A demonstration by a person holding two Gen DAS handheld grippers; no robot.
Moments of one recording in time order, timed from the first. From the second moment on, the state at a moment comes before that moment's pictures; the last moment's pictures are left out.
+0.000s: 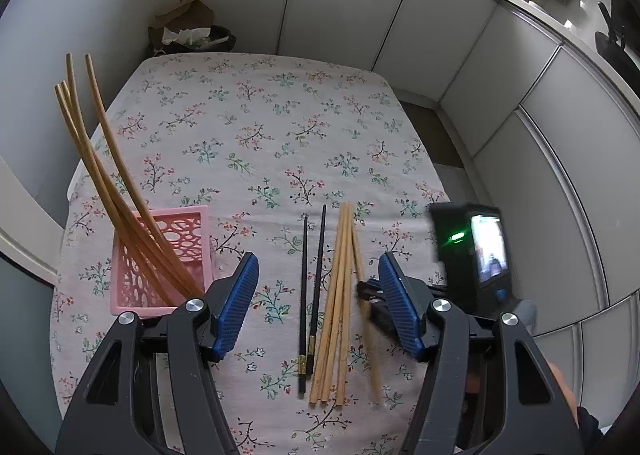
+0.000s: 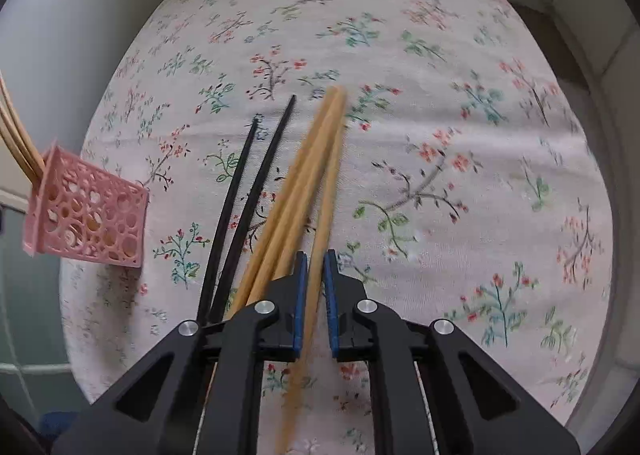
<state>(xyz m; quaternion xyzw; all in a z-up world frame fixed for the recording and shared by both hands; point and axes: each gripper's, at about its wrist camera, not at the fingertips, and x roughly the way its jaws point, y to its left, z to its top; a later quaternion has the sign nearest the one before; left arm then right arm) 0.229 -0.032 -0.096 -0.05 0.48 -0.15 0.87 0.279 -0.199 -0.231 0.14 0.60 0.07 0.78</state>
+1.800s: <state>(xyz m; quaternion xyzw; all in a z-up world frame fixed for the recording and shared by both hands) 0.256 -0.066 -0.115 -0.01 0.41 -0.18 0.89 0.225 -0.269 -0.120 0.22 0.43 0.10 0.87</state>
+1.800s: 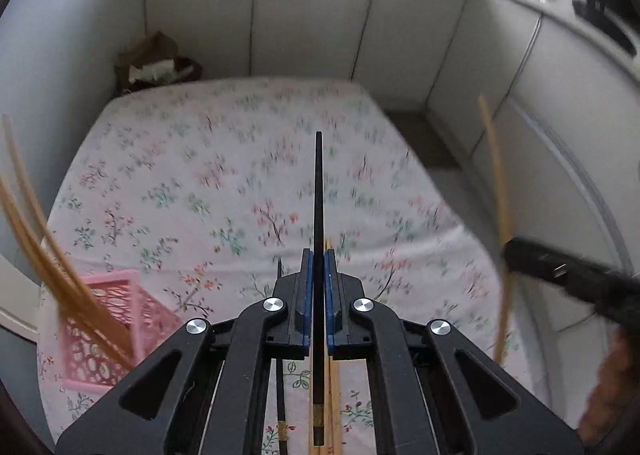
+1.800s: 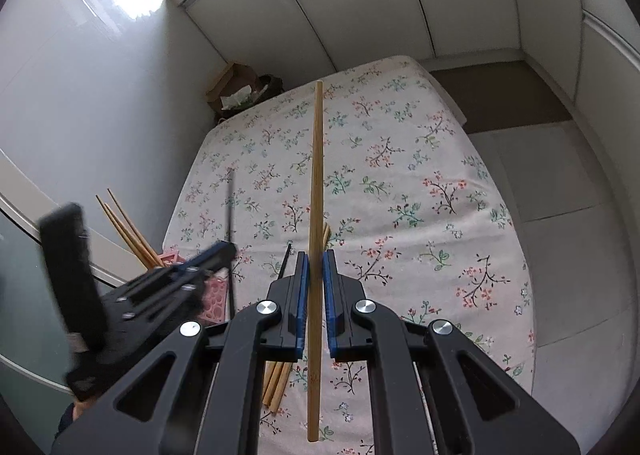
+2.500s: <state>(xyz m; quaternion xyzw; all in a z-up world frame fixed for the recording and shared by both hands) 0.222 0.049 -0.043 -0.07 0.14 -0.08 0.98 0.210 -0.235 -0.079 0.19 0.31 0.14 0.92</state>
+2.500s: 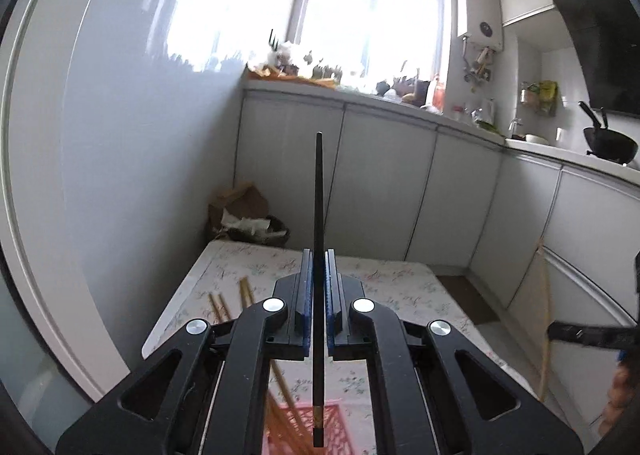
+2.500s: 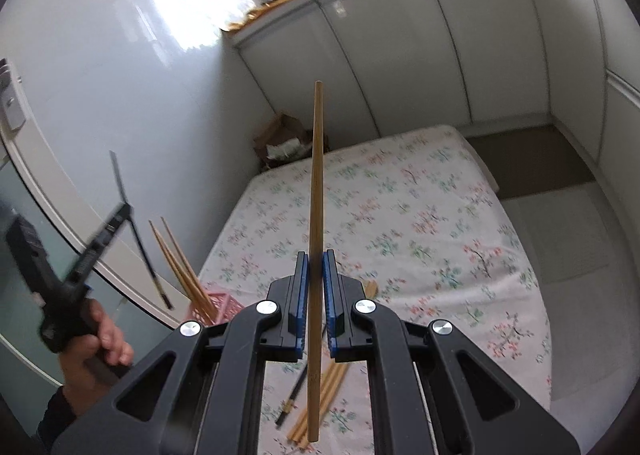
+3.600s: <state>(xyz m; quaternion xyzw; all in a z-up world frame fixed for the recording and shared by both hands) 0.224 0.113 -0.055 -0.17 0.38 -0.05 0.91 0.235 -0.123 -0.066 0.17 0.23 0.19 0.94</state>
